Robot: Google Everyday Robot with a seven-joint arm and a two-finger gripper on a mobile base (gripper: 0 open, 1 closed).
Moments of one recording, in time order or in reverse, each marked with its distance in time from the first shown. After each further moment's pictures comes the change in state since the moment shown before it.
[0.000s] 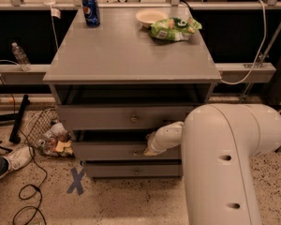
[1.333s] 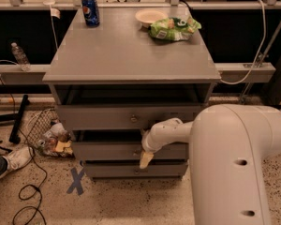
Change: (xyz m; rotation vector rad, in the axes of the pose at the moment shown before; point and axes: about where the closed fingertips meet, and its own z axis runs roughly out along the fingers) arm -0.038 0.003 -0.016 -0.044 -0.046 -0.081
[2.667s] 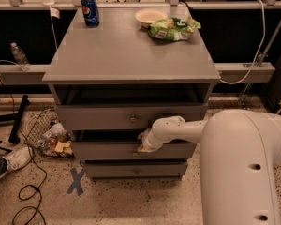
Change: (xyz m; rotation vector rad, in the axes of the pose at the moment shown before) arm -0.010 -0.003 -0.004 -0.033 -0.045 -0.015
